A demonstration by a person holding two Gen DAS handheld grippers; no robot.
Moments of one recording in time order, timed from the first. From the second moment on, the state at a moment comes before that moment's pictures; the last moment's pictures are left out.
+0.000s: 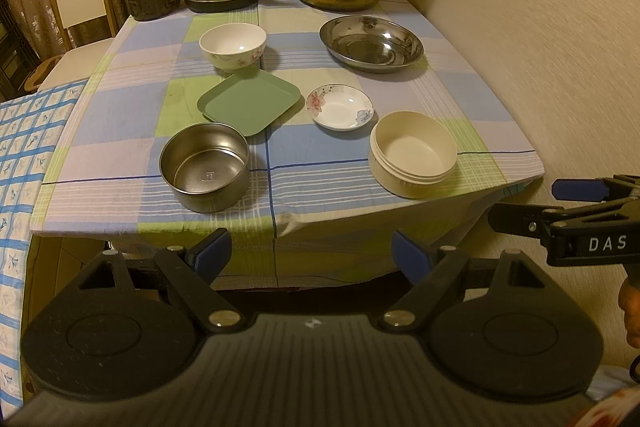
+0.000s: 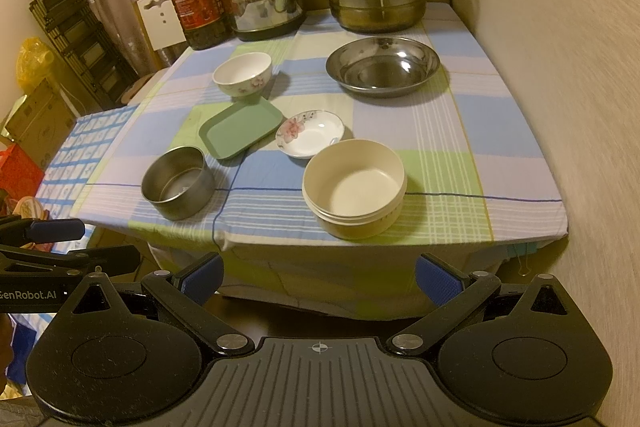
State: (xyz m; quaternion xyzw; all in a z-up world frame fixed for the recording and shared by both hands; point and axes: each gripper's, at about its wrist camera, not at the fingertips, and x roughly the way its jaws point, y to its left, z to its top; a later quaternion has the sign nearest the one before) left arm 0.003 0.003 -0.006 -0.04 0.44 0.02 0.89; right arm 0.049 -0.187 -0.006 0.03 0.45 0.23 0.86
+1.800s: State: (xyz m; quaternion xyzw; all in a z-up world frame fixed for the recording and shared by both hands) left arm 0.049 0.041 -0.001 -0.05 0.41 0.05 0.91; right arm 0.102 -0.170 -0.008 0.04 0.41 0.26 0.87
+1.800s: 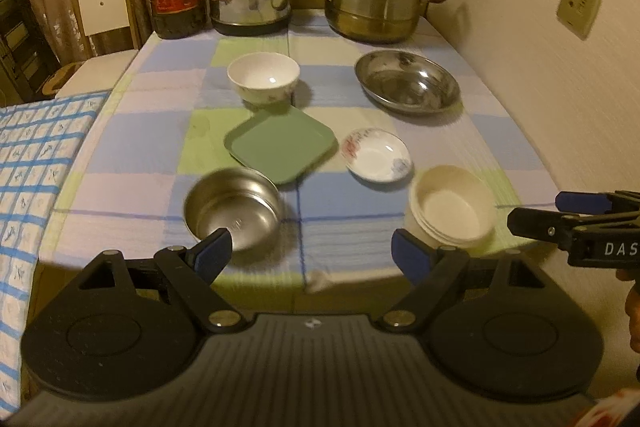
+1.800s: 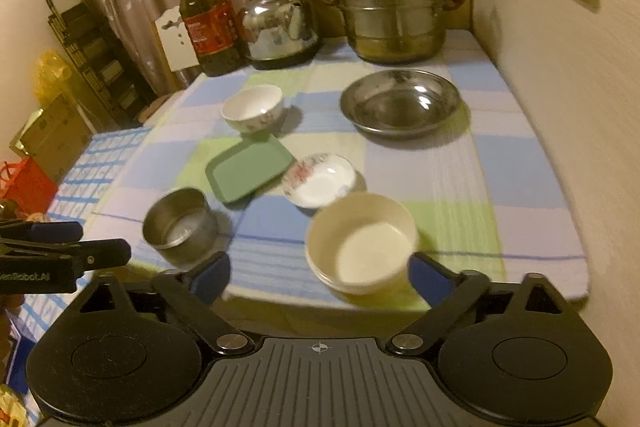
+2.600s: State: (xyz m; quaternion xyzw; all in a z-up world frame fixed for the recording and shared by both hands) left arm 0.235 0.198 -0.063 0.01 0.47 -0.04 0.88; right arm 0.234 -0.021 -0.062 0.13 0.49 0.22 0.83
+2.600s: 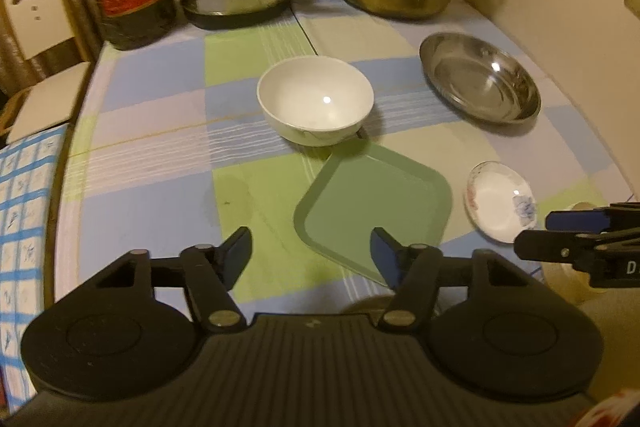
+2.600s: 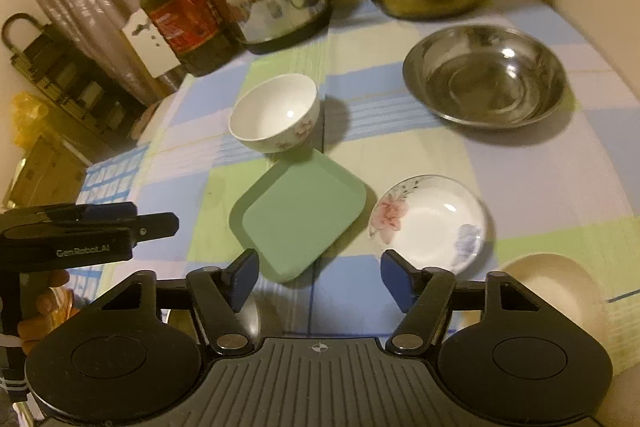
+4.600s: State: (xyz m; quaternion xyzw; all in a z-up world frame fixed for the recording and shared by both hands) left arm 0.284 0.170 -0.091 0.00 0.49 -0.12 0.87; right arm 0.283 -0.015 -0.078 0.09 0.51 0.16 0.84
